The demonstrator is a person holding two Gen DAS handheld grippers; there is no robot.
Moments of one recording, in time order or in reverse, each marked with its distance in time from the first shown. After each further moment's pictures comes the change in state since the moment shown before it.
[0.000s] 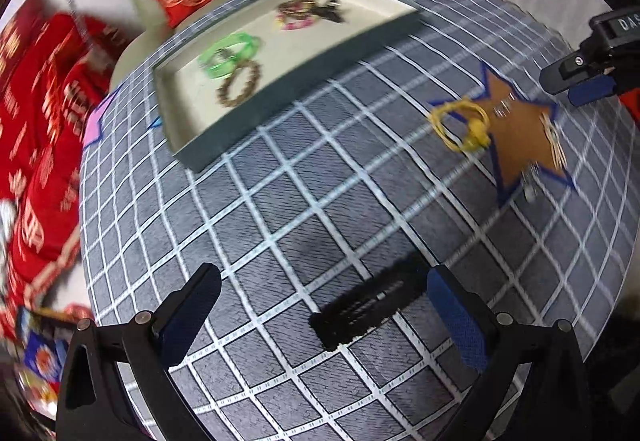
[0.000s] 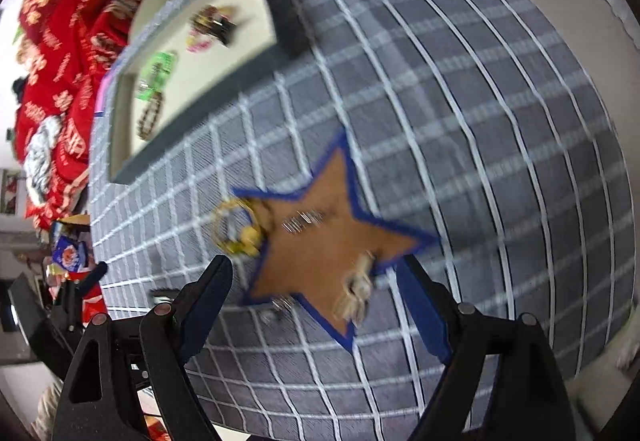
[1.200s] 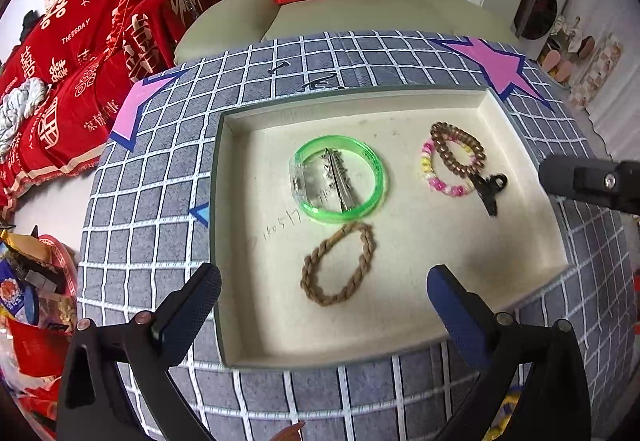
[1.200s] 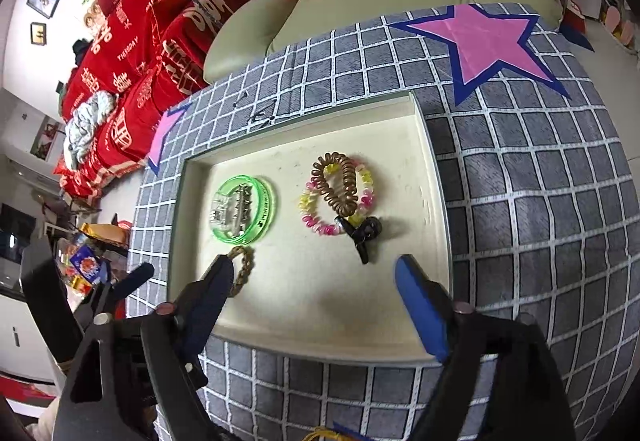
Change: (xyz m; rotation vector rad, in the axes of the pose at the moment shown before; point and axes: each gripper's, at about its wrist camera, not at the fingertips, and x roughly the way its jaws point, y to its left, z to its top) left arm 0.050 0.120 0.146 -0.513 -0.023 0.064; right arm 0.007 0.128 0.174 -0.300 -0.155 0.145
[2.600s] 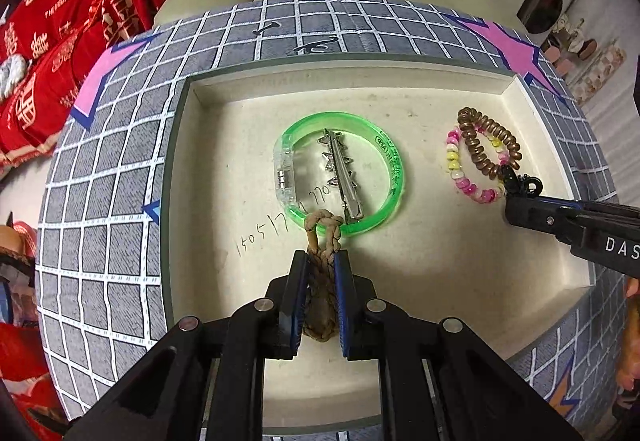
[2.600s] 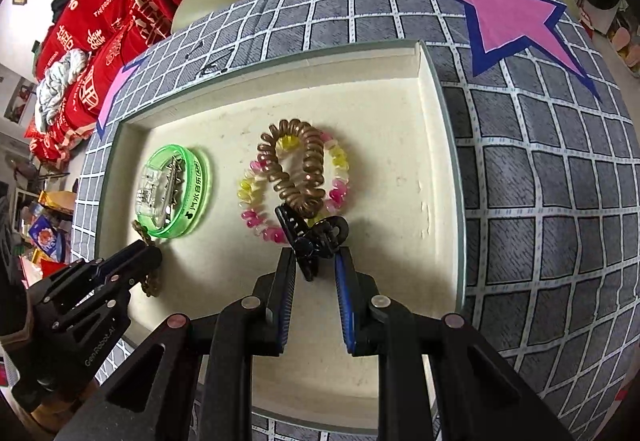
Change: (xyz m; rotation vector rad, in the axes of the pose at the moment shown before) left arm 0.059 0.003 0.018 -0.031 0.090 -0.060; right arm 0.075 -0.015 0.010 -0.081 0.137 -0.125
